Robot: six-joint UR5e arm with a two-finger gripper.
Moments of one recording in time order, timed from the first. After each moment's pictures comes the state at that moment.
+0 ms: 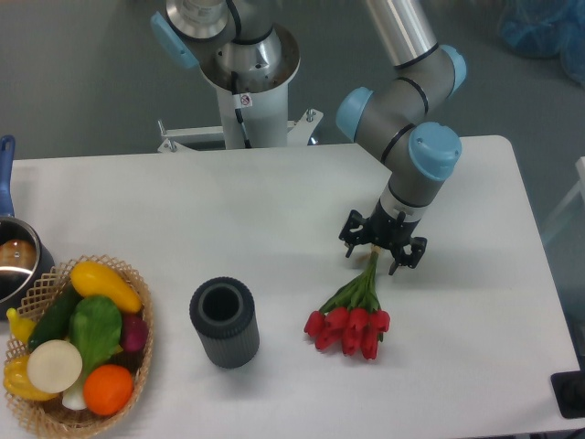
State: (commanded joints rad) arm 2.75 -2.00 -1.88 -0.83 1.31 1.12
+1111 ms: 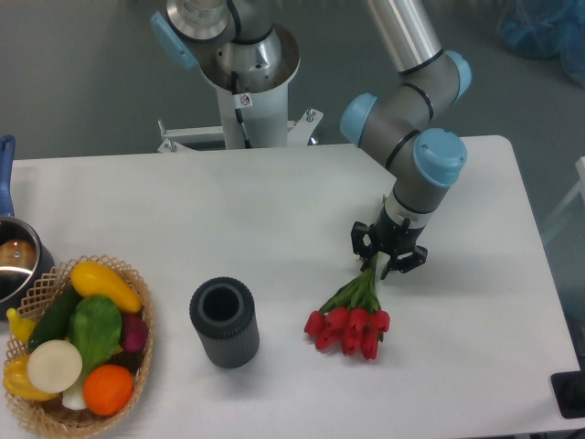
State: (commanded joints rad) arm 2.75 -2.03 -1.83 -0.83 1.31 1.12
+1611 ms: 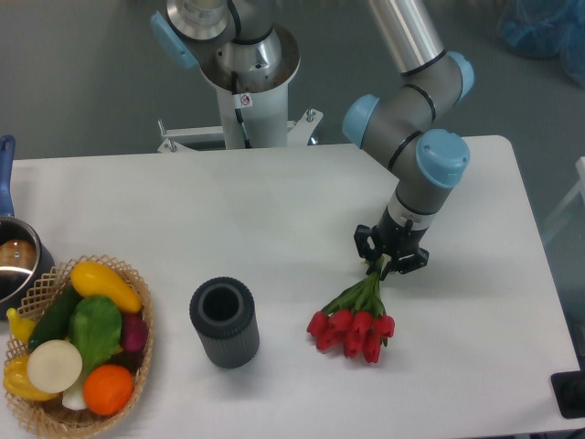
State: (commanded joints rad) arm 2.75 -2.03 -1.83 -0.83 1.31 1.12
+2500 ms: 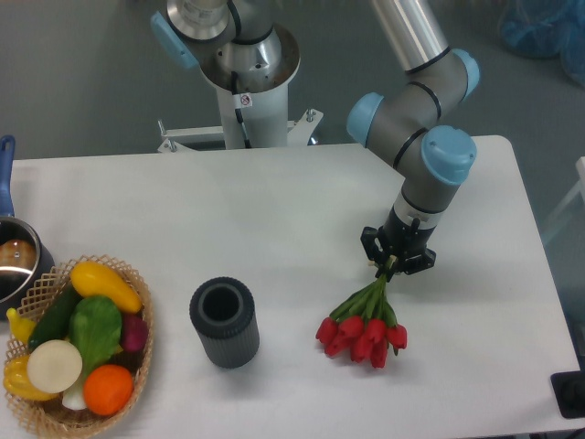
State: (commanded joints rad) arm 2.75 -1.99 -1.78 -0.84 1.30 1.12
